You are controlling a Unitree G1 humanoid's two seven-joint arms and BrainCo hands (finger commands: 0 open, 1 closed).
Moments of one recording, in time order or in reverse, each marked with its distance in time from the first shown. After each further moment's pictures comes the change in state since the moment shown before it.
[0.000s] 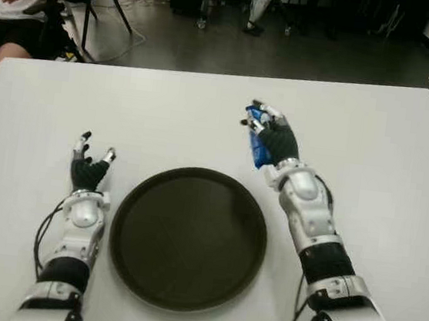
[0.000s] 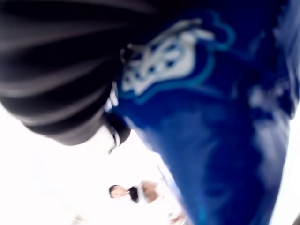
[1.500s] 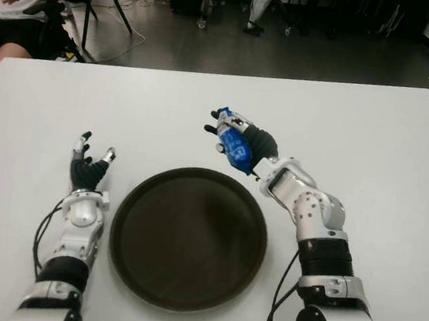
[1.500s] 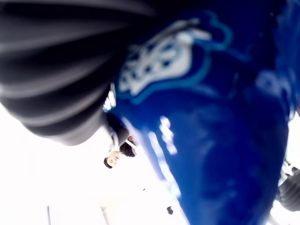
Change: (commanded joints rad) left arm -0.002 -0.003 0.009 0.013 -0.008 0.006 -0.012; right arm -0.029 0.142 -0.080 -0.029 0.187 0.367 0.010
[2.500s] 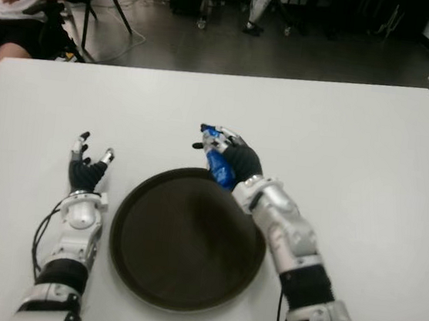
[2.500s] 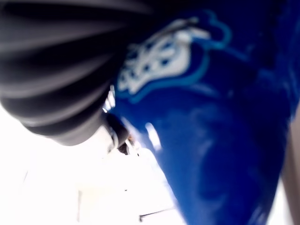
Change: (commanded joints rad) left arm 0.009 -0.004 0.002 -0.008 0.013 -0.015 0.010; right arm 0.200 -0.154 0.527 -0.045 -0.781 -0.871 -0.241
